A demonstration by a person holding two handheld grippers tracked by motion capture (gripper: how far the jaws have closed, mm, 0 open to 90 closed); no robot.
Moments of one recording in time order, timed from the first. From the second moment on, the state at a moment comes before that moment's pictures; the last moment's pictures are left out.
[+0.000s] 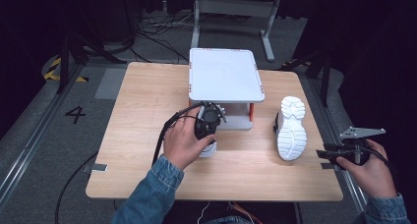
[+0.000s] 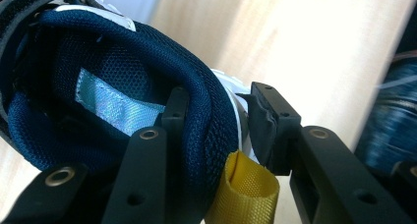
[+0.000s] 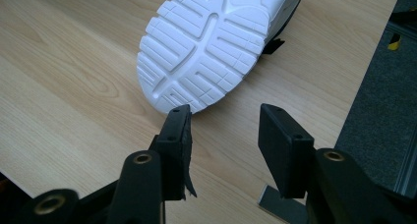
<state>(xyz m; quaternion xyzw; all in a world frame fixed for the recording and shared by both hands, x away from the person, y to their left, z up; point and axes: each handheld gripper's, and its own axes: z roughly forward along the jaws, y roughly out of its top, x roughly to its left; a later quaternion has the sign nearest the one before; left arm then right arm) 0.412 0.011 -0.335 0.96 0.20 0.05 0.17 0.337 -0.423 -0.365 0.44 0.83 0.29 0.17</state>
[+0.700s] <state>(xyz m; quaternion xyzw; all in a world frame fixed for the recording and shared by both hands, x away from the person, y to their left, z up) 0.474 -0.004 -0.382 0.95 0.26 0.10 0.17 0.335 -0.423 -0.372 0.44 0.84 0.28 0.16</state>
